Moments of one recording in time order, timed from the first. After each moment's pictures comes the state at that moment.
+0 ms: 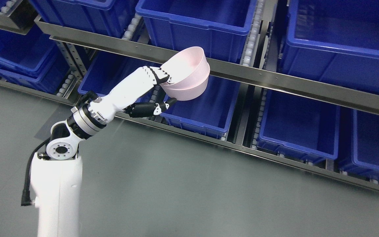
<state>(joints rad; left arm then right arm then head) -0.54 0.00 0.15 -1.53 -0.34 -0.79 -0.80 0.00 0.00 0.00 0.00 0.00 0.03 0.01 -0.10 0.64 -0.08</state>
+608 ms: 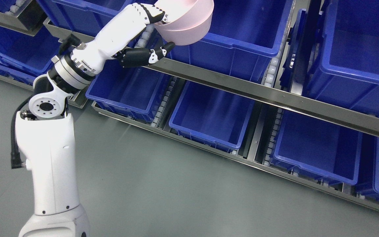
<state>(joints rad) -0.77 0.00 0.17 -1.53 -0.35 -0.72 -0.80 0.00 0.00 0.00 0.00 0.00 0.03 0.01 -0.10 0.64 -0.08</state>
